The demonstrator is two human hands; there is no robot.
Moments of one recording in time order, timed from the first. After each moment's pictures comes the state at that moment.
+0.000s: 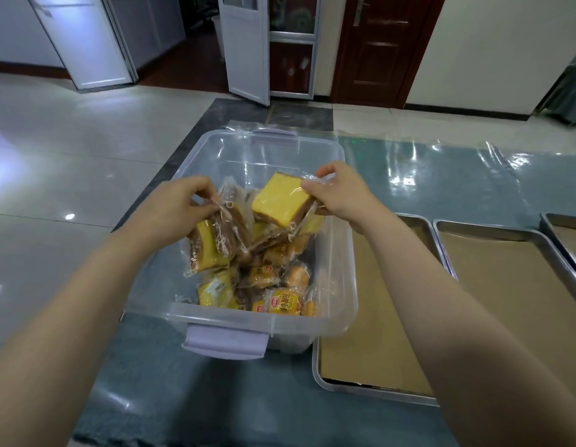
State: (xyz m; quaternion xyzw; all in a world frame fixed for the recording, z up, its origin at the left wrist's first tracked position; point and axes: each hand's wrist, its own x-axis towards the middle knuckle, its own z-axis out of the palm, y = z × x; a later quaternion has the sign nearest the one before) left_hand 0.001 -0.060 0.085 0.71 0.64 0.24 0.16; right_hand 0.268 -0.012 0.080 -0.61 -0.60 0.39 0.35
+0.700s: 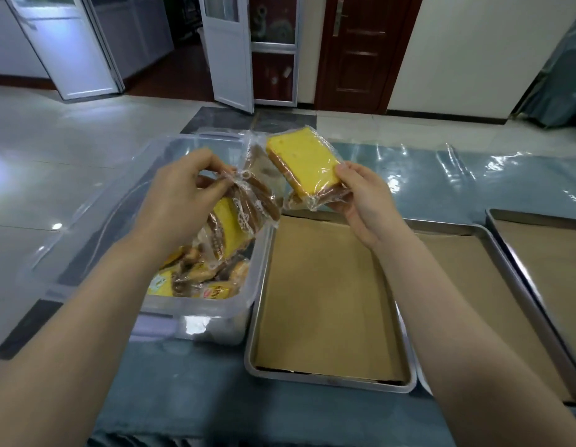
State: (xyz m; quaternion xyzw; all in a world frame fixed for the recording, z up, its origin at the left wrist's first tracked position) left_hand 0.166 -0.112 0.125 0.68 0.57 0.44 0.17; right_hand 0.419 -0.070 0.097 -0.45 -0.42 0.55 0.57
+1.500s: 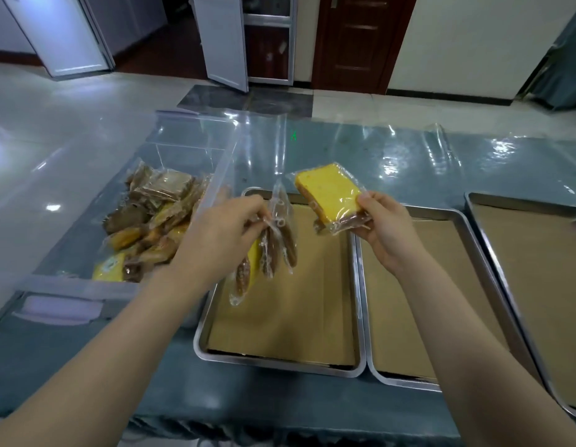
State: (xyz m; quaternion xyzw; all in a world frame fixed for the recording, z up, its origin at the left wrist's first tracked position) left_hand 0.300 -0.132 0.065 0.77 0.55 0.30 0.09; right_hand 0.560 -0.087 0.035 -0.51 -0.38 0.55 0.55
